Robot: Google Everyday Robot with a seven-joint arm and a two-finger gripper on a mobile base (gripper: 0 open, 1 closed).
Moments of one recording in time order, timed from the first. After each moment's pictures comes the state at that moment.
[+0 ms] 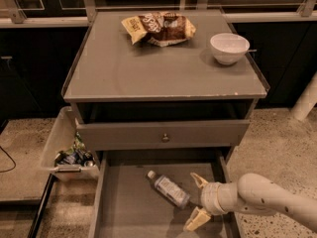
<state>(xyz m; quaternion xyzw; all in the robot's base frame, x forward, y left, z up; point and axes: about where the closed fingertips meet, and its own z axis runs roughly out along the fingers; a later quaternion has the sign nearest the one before) 0.436 -0.123 0.467 -0.57 0.73 0.20 0.33</state>
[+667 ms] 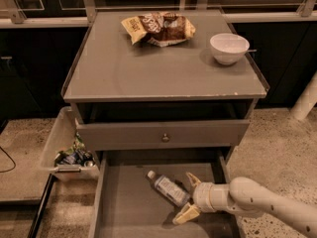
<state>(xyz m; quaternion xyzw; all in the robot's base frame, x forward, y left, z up) 0.467 -0.103 0.422 -0.51 0.74 0.24 0.36</state>
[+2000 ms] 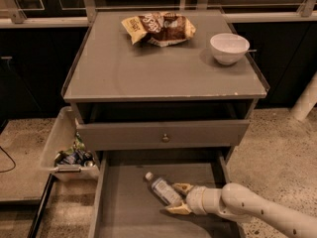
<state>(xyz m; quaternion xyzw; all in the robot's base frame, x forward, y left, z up) 0.480 -0.082 0.387 -0.49 0.74 0.25 0.39</state>
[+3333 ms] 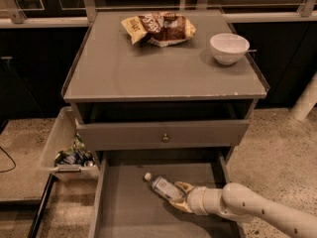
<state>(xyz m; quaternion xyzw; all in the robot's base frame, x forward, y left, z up) 0.476 -0.084 0.387 -0.49 0.74 0.25 0.38</state>
